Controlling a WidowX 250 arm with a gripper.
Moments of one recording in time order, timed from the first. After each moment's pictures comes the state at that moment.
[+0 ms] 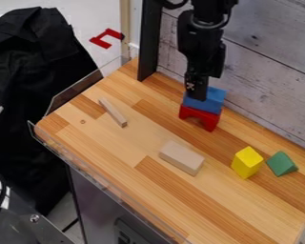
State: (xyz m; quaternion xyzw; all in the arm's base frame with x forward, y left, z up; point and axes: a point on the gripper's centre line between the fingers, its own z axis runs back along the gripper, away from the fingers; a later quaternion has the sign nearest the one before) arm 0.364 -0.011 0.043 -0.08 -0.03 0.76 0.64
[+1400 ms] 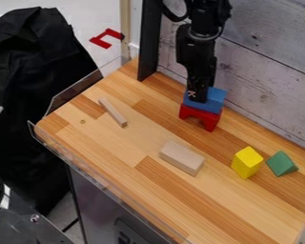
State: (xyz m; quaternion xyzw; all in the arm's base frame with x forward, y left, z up) arm 0.377 0.005 0.020 -0.08 -0.02 0.80 0.60
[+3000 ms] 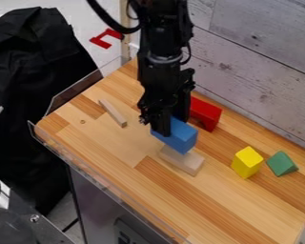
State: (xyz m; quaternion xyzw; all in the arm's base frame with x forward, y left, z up) arm 0.286 0.001 0.024 -0.08 0.03 0.68 0.73
